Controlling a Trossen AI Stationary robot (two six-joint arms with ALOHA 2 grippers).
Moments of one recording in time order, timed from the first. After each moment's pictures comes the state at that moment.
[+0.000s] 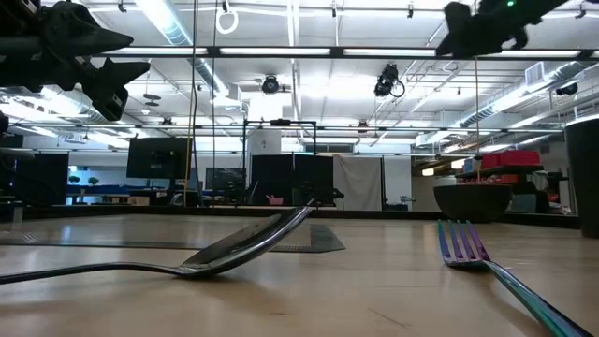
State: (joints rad) left arm -0.15 0.03 0.02 0.13 -0.11 -0.37; right arm -0.10 0.71 0.68 -0.19 0.98 0.05
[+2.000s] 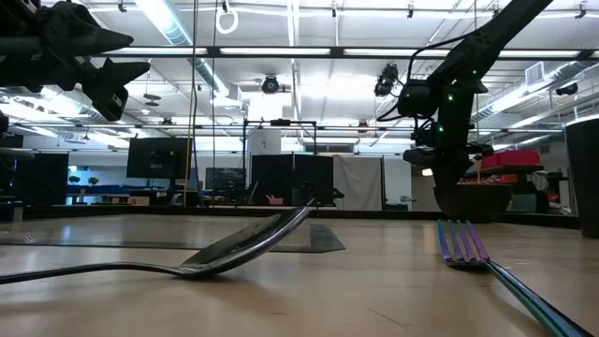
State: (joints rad) left arm -0.15 0.03 0.02 0.13 -0.11 -0.37; right arm -0.76 1.52 0.89 -0.62 0.32 0.41
